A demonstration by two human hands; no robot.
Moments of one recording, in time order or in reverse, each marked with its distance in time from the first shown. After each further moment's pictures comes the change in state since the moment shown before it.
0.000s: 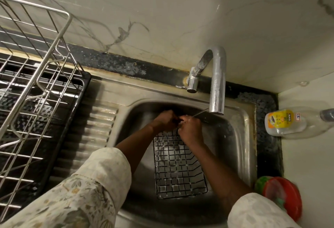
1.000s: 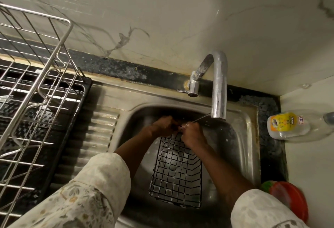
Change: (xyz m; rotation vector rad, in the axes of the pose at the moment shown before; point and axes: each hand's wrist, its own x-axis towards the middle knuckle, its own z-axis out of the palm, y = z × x) left_hand -0.004 -0.011 0.000 0.013 -0.016 -0.007; right_hand 0.009 0.004 -0.004 -0.248 -0.188 0.080
